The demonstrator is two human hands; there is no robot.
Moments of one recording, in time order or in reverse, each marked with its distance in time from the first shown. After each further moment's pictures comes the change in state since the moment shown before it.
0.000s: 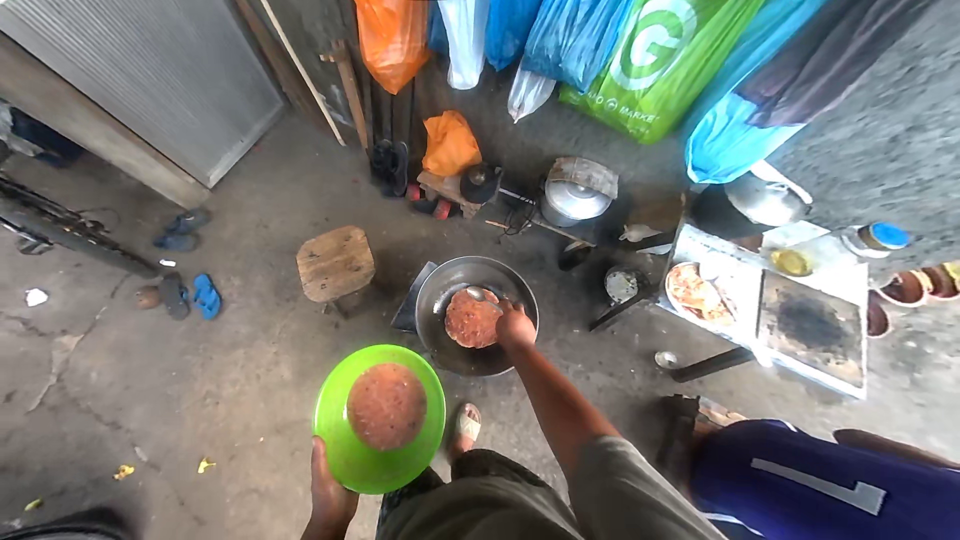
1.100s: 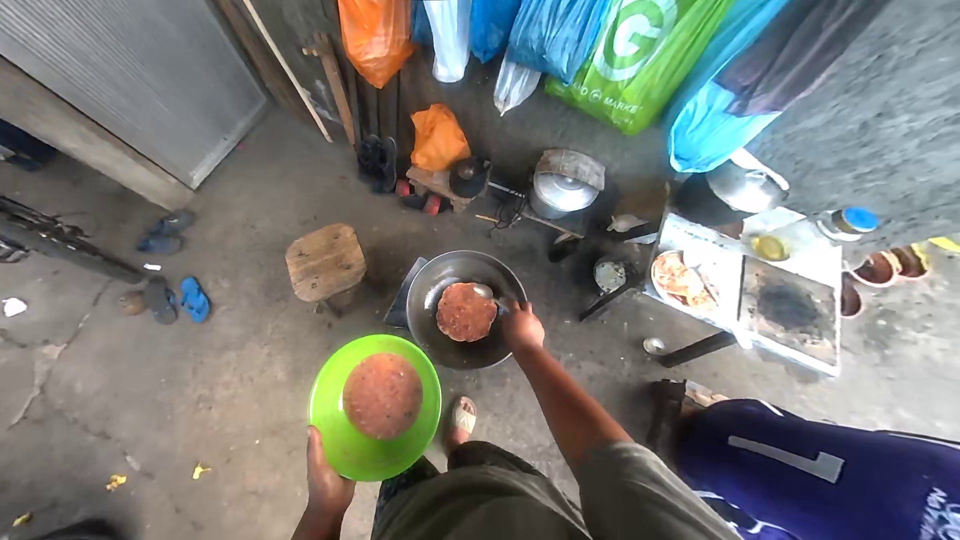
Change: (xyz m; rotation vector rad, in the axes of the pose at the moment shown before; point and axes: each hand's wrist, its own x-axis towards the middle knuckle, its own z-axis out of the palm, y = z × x) left_hand 0.008 0.004 0.011 -0.013 0.007 -0.033; right_hand -0.014 0.029 -0.011 -0.051 0.028 0.031
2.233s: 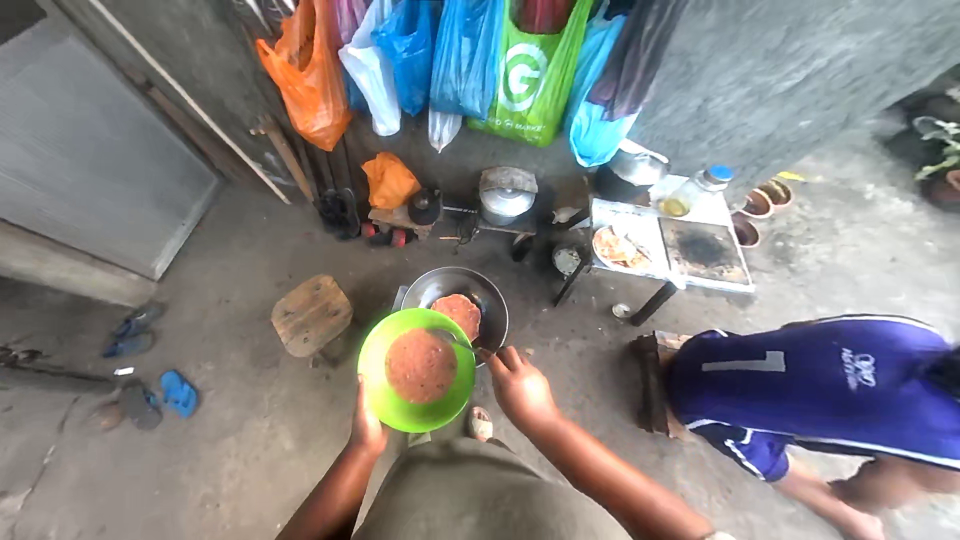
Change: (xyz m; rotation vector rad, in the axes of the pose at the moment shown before) left_hand 0.063 0.053 0.067 0.233 -0.336 -0.258; right_hand -0.212 -0.024 -0.012 0.105 0.677 -0.530
